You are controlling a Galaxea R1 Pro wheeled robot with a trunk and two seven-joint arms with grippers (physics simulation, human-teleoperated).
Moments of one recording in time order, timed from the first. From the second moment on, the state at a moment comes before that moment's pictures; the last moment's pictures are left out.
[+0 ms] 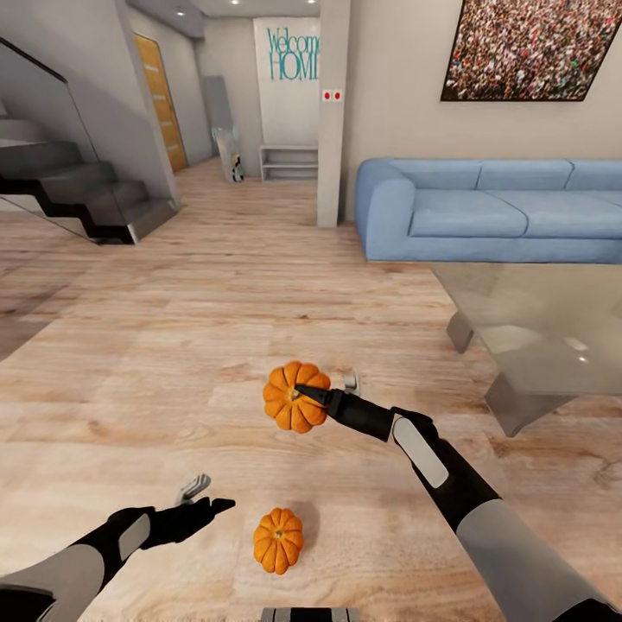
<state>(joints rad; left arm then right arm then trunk) -0.73 0.19 -0.18 -0.11 0.57 0.39 -0.61 -0.74 -0.04 0.38 -0.93 -0.97 0.57 0.71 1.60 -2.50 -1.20</state>
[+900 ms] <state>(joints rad) -0.73 0.17 -0.15 -0.11 0.57 0.42 -0.54 -0.74 -0.04 0.40 -0.95 -0.96 0.57 0.72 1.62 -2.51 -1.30</state>
